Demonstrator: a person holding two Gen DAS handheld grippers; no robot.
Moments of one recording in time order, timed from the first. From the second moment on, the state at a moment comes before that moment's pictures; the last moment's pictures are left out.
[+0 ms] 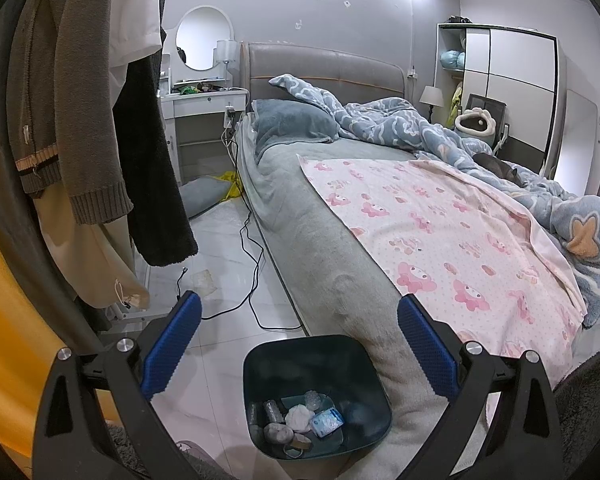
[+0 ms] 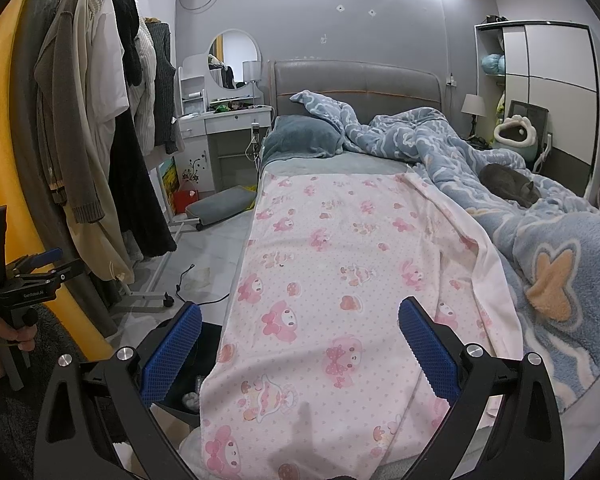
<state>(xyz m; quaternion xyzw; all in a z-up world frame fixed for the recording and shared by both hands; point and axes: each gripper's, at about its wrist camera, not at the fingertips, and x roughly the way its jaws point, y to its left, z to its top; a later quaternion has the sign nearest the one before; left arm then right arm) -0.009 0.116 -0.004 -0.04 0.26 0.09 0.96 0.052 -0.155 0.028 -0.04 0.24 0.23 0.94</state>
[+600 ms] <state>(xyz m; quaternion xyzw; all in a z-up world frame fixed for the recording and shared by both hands) -0.010 0.114 -0.005 -0.05 0.26 0.09 0.96 0.052 -0.155 0.030 -0.04 0.24 0.23 0.94</state>
